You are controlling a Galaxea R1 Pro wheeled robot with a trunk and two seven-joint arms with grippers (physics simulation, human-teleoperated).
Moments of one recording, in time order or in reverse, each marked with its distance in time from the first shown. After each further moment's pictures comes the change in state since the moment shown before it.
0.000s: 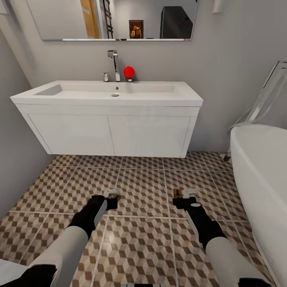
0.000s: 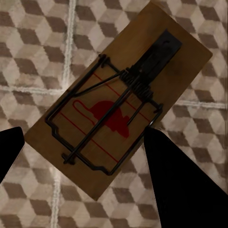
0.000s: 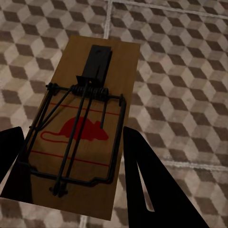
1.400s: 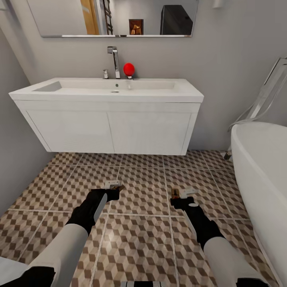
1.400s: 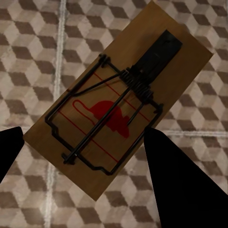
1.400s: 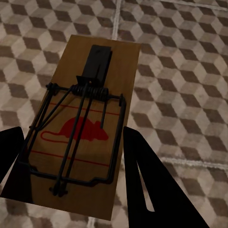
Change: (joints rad) left arm 0.000 0.000 -0.036 -0.128 -0.001 0.000 -0.052; right arm 0.000 0.015 0.006 0.001 0.002 0.001 0.006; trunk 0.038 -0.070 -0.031
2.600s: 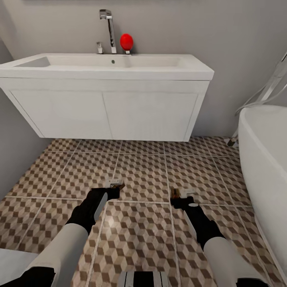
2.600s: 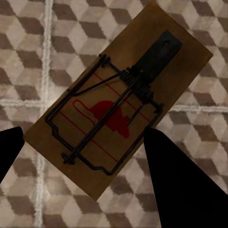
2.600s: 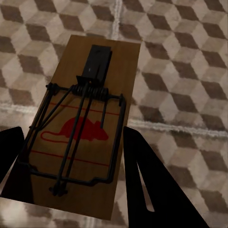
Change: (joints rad) left arm 0.000 0.000 -0.010 -0.019 0.000 0.001 0.000; right arm 0.000 0.000 0.002 -0.002 0.002 -0.009 0.002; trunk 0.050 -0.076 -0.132
